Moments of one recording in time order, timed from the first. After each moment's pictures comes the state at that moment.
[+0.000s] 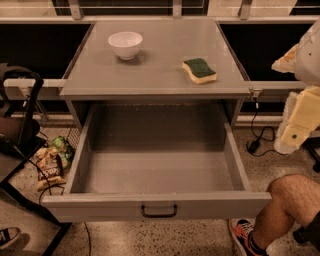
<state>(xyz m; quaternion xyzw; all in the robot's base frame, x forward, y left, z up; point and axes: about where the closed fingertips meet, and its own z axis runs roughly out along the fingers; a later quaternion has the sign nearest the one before) 0.438 -0.217 0.976 -0.60 0.78 -0.03 0.16</state>
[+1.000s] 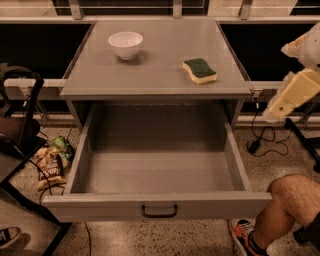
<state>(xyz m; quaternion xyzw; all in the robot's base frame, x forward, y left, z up) 0.510 -0.248 0.973 -0.53 0.80 -0.02 0.27</state>
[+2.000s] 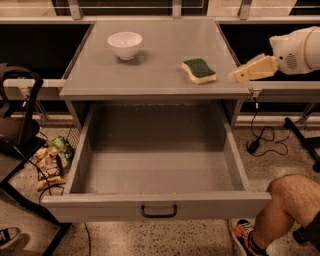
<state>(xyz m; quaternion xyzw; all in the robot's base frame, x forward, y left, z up) 0.652 -0.247 0.956 -0.35 0.79 0.07 0.50</state>
